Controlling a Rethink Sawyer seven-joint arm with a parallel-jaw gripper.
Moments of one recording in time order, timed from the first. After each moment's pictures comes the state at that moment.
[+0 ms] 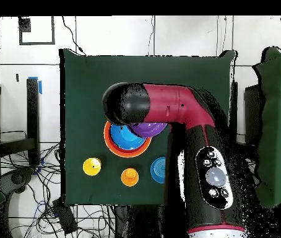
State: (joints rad) arm -0.34 -0.83 0.26 1.55 -0.17 0.80 2.24
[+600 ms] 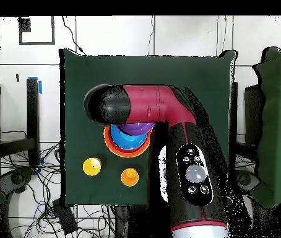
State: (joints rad) arm -0.28 -0.83 0.25 1.55 -0.16 0.77 2.24
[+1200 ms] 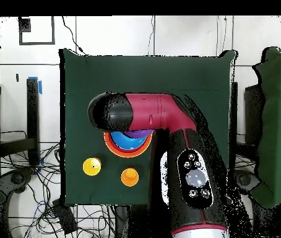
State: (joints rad) arm -0.29 -0.83 0.24 1.61 -0.16 0.69 2.24
